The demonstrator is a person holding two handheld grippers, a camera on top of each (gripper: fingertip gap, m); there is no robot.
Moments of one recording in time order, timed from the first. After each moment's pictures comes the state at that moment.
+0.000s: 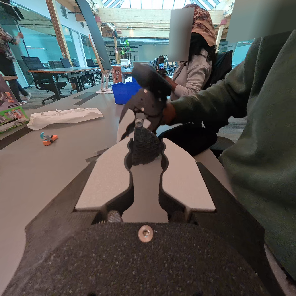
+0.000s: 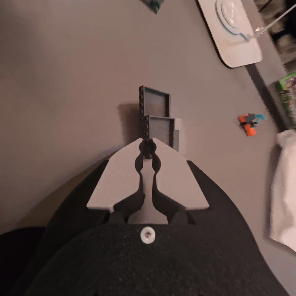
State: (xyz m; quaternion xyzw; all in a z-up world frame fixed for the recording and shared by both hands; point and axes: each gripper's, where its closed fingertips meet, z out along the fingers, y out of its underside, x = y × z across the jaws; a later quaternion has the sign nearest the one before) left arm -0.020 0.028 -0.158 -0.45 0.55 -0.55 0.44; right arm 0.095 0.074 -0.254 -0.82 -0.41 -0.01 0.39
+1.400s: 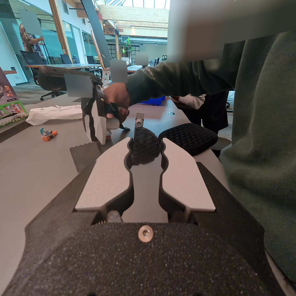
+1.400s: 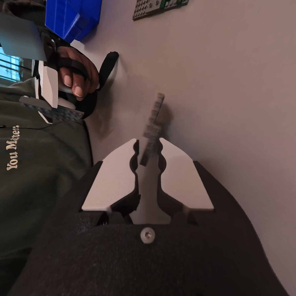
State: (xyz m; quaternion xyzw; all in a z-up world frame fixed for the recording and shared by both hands) left arm -0.020 0.031 -0.162 -0.46 0.54 -0.55 0.43; right arm 0.078 0.110 -0.239 -0.84 -0.29 0.45 0.09
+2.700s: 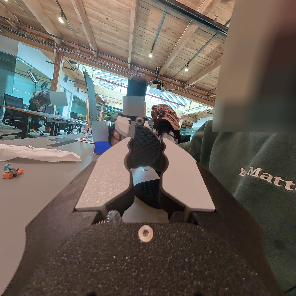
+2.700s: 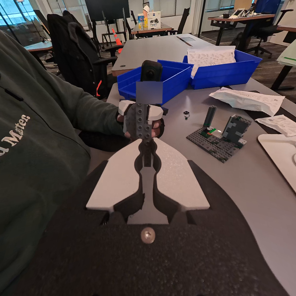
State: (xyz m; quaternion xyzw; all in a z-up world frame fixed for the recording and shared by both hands) left arm -0.050 0.038 -0.097 -0.37 0.37 -0.74 0.42; right arm -0.006 0.047 -0.102 -0.63 -0.47 0.41 0.46
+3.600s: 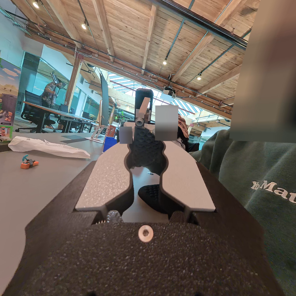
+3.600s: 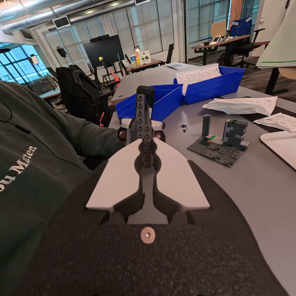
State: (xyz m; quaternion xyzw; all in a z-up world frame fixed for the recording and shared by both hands) left arm -0.049 0.058 -0.099 -0.41 0.33 -0.74 0.43; right arm -0.006 0.060 -0.094 -0.63 -0.38 0.47 0.49
